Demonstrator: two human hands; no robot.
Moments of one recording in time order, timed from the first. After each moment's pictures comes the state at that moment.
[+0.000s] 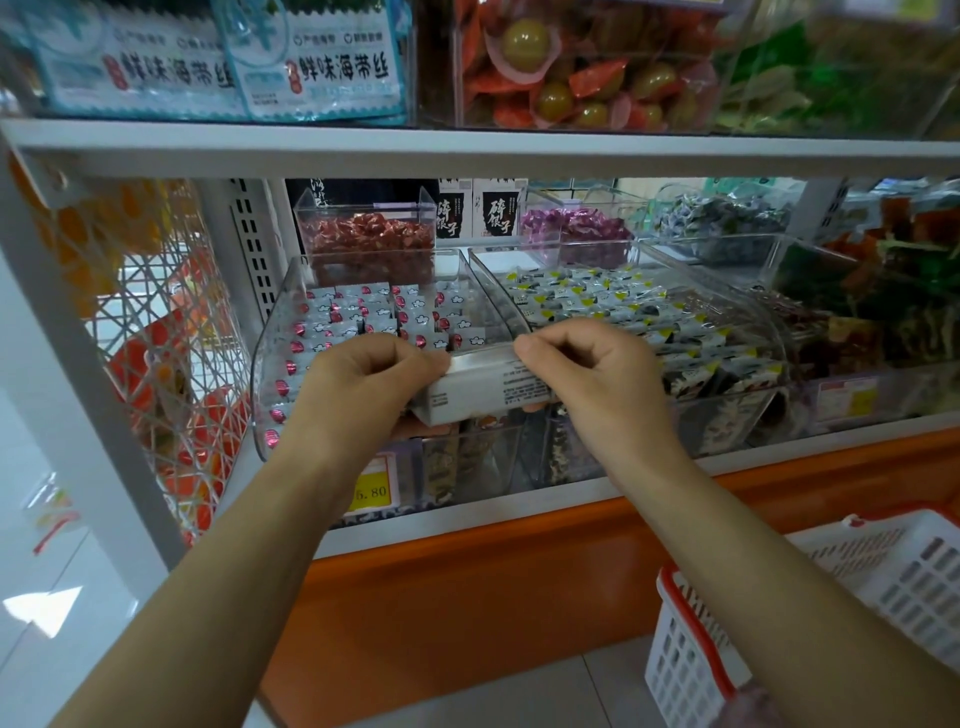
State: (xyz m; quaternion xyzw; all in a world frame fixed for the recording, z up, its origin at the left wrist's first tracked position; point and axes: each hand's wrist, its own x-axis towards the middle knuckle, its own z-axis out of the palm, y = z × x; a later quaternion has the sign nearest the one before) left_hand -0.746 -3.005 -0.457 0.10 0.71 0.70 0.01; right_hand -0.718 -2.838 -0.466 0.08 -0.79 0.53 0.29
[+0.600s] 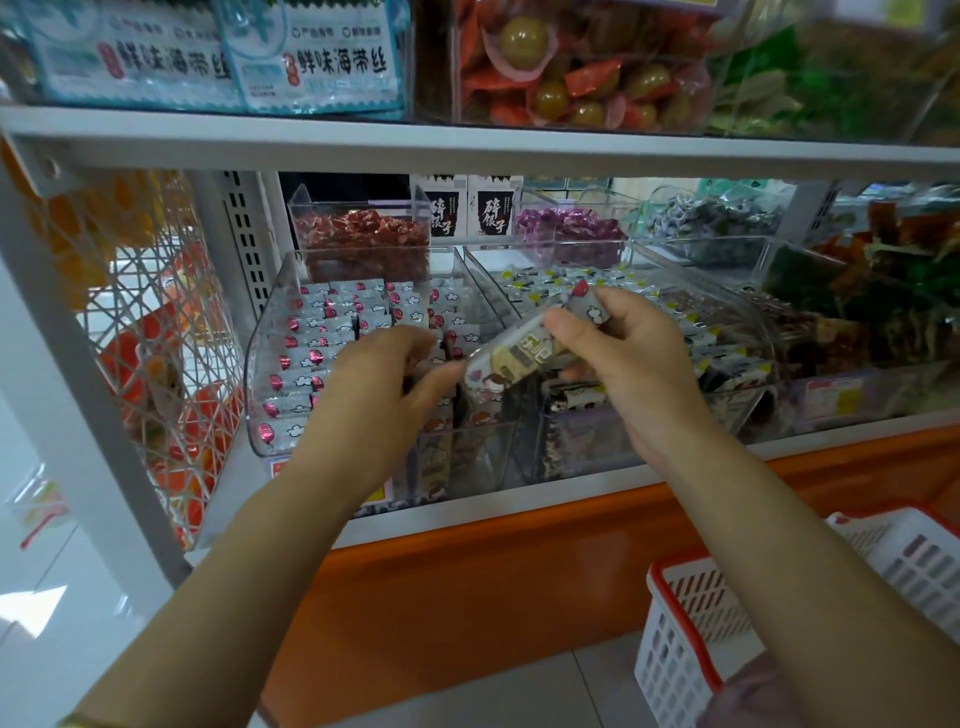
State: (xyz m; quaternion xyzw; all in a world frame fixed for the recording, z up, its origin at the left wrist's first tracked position) left_hand -0.763 -3.001 -0.474 0.23 0.88 0.37 -0.18; right_hand -0.728 -2.809 -0.461 0.05 -0.75 0.60 0.25
